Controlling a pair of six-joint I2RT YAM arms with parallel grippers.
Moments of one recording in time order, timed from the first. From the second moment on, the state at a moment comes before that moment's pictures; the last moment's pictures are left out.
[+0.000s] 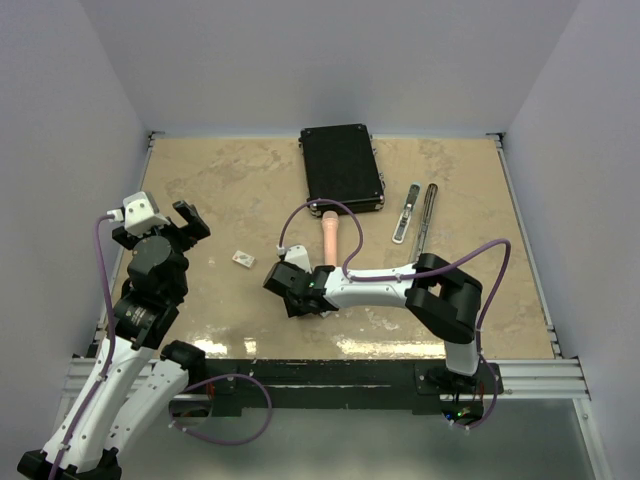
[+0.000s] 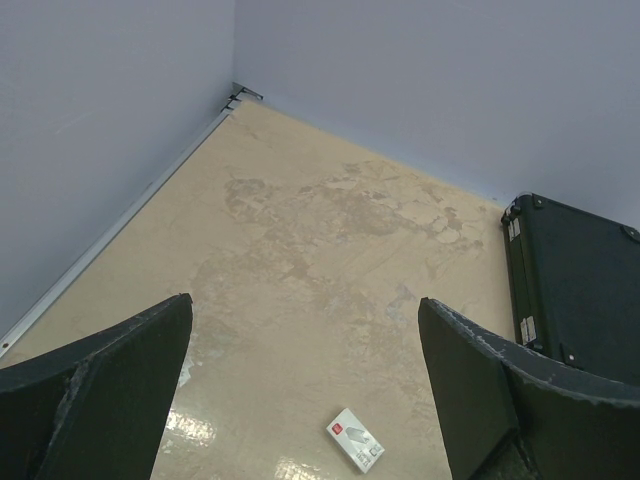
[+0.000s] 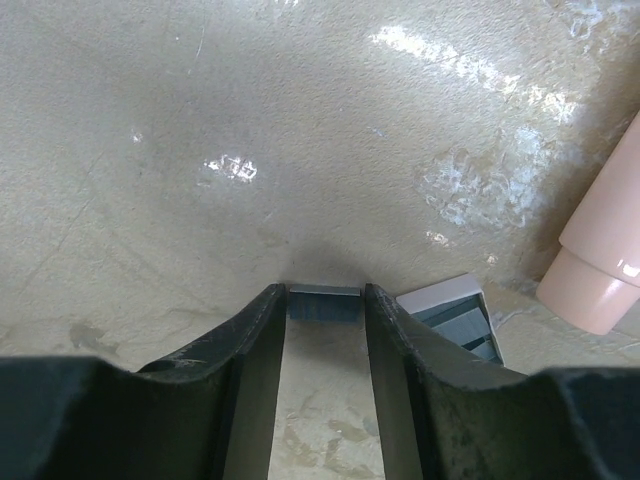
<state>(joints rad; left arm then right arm) -0.36 0.57 0.72 -0.25 -0.69 -0.30 1.19 1.91 1.24 -0.47 0.37 0.80</state>
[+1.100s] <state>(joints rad) -0.36 0.57 0.72 -0.25 -0.69 -0.30 1.14 1.60 1.06 -0.50 0.30 0.40</state>
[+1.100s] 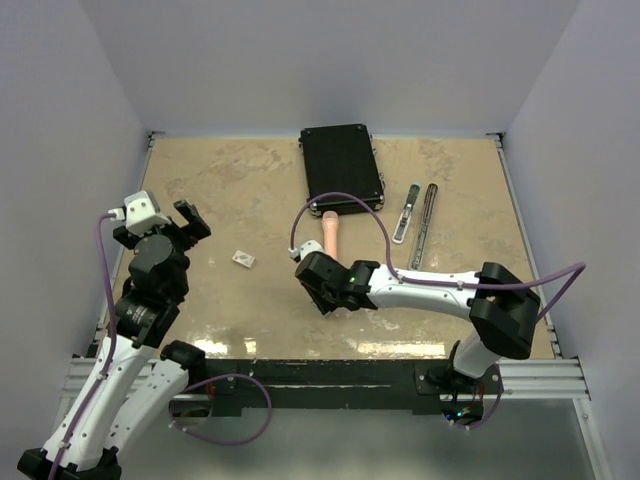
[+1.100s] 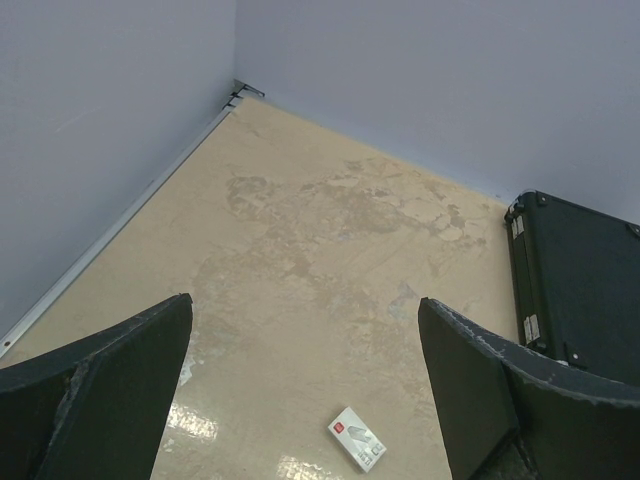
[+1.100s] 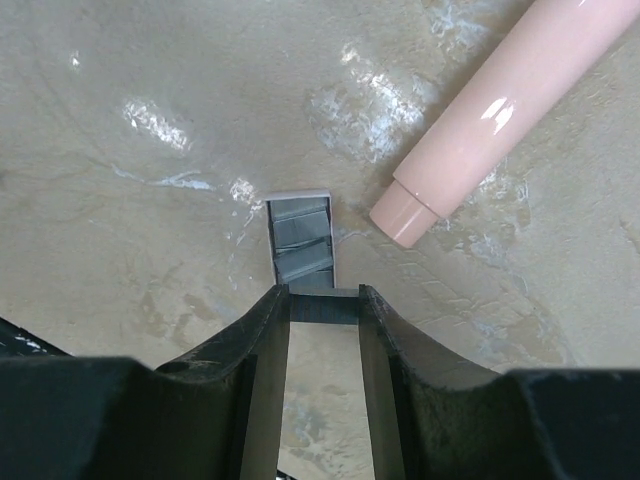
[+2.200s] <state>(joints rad) -0.36 0.58 0.72 -0.25 -0.69 -0.30 1.13 1.67 1.01 -0.42 0.24 0.36</state>
